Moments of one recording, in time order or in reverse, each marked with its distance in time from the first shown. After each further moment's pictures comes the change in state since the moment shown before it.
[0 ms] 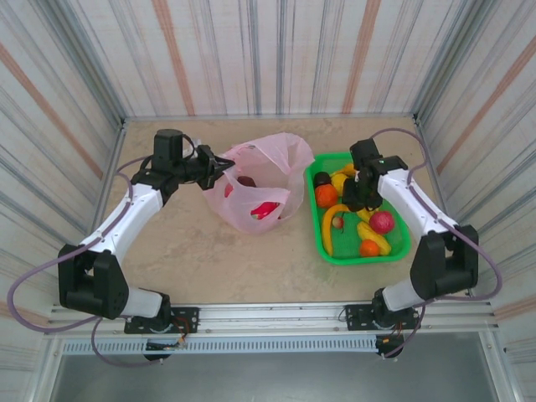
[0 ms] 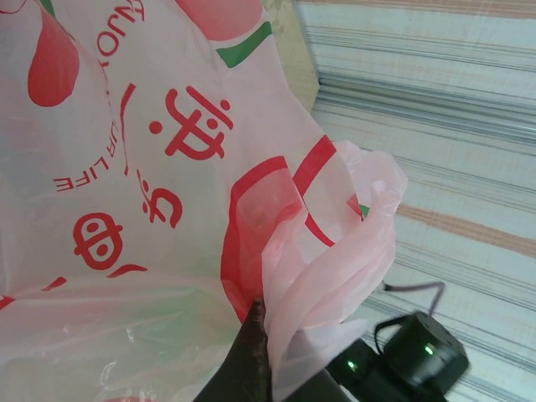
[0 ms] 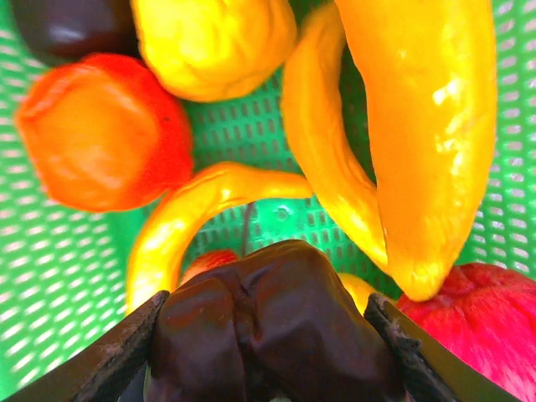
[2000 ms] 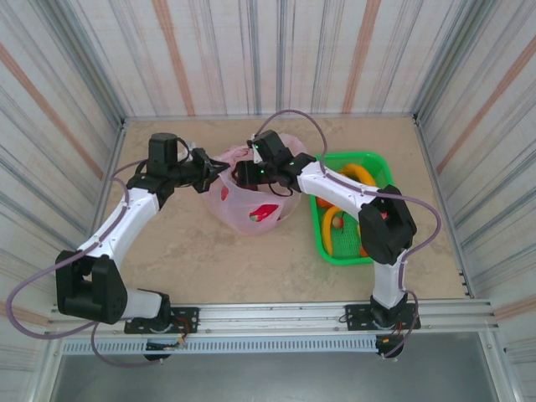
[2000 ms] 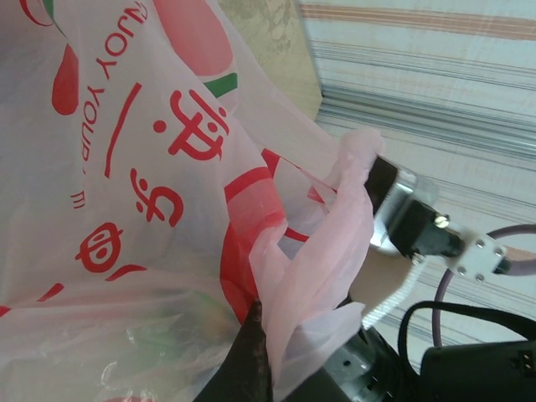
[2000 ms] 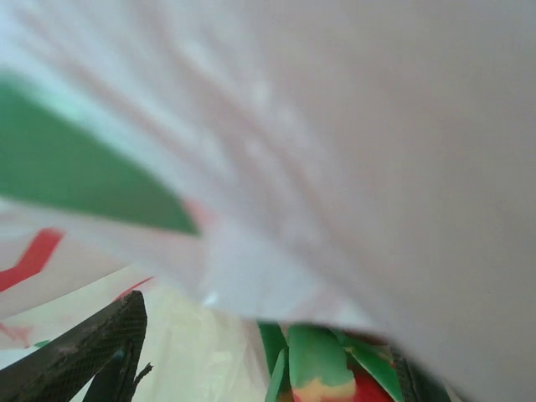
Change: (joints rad) left arm 0.038 -0.035 -0.044 0.003 0.001 0.000; right arm 0.474 0.521 0.360 0.603 -0.200 0.158
